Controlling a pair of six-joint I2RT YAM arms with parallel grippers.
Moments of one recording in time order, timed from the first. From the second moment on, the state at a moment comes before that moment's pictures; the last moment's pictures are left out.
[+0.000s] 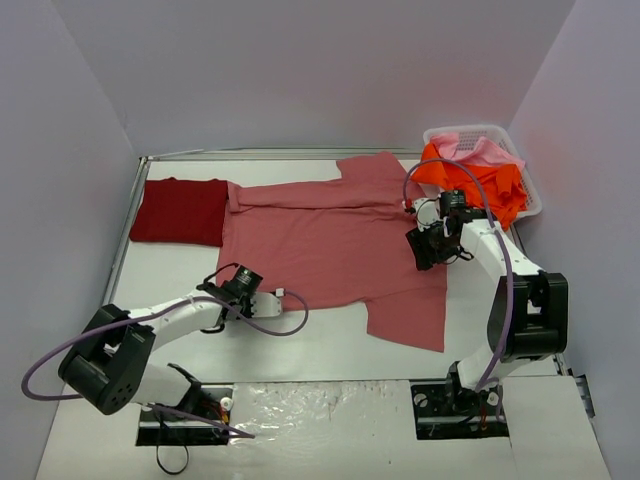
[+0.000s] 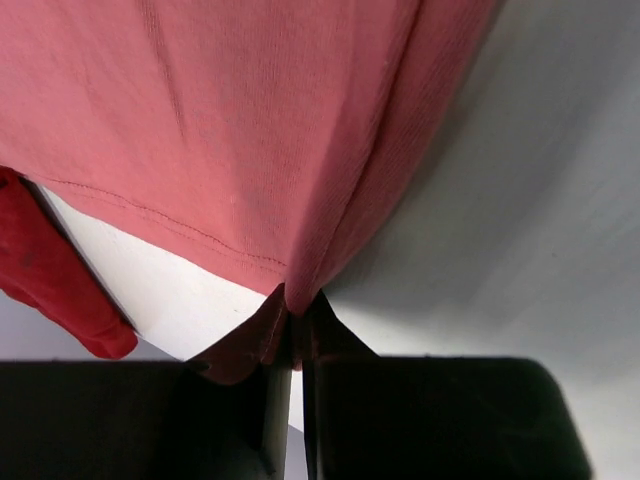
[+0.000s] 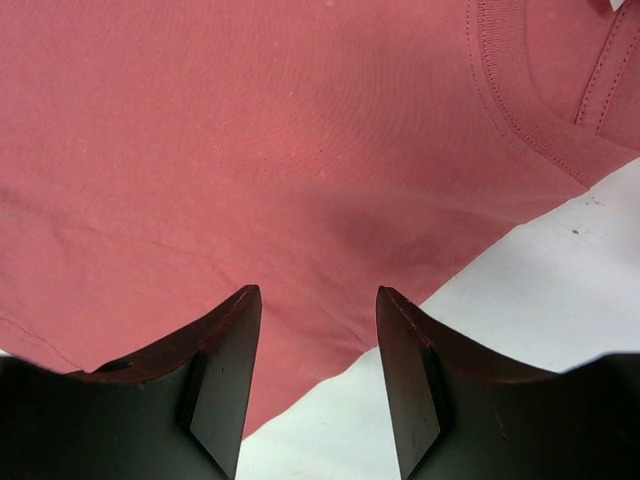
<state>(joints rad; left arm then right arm) -0.56 1.34 0.55 -0.39 -0.30 0.95 0.05 1.57 1.07 -0.70 -0.21 -0.44</state>
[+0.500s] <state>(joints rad) -0.56 1.11 0.72 -0.63 -0.07 0.82 0.05 1.53 1.04 -0.72 -0.17 -0.56</state>
